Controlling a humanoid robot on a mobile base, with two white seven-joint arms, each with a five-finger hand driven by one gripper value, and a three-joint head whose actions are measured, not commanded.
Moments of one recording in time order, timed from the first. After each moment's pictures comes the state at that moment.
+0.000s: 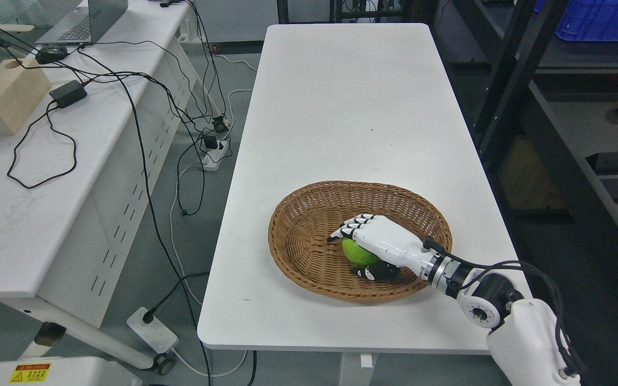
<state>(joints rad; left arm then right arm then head) 0.04 0.00 -0.06 -0.05 0.05 -0.03 -0.14 -0.39 -0.19 0.27 -1.30 0.98 -0.62 0.29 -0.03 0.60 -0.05</state>
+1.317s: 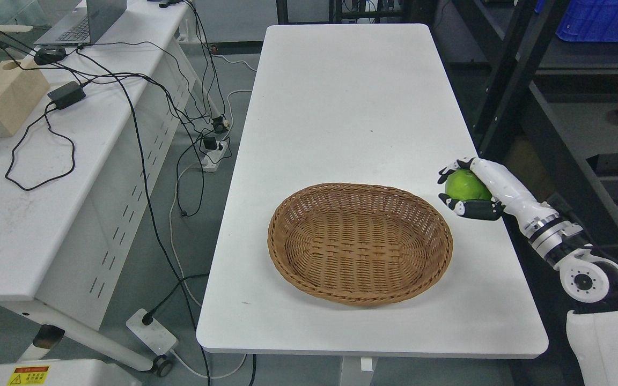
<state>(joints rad) 0.04 0.00 -0.06 -0.05 0.05 -0.02 -0.14 -0.36 -0.24 -0.17 -1.44 0.62 -0.28 0.42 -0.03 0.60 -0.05</state>
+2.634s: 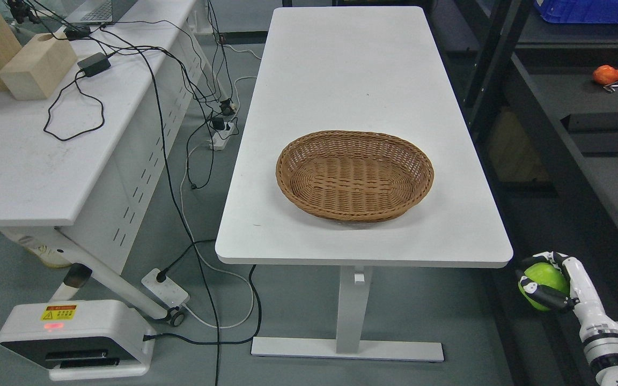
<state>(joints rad) 0.04 0.00 -0.06 -0.05 0.05 -0.03 -0.14 0.04 -0.06 -0.42 -1.65 0.50 0.02 0.33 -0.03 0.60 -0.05</state>
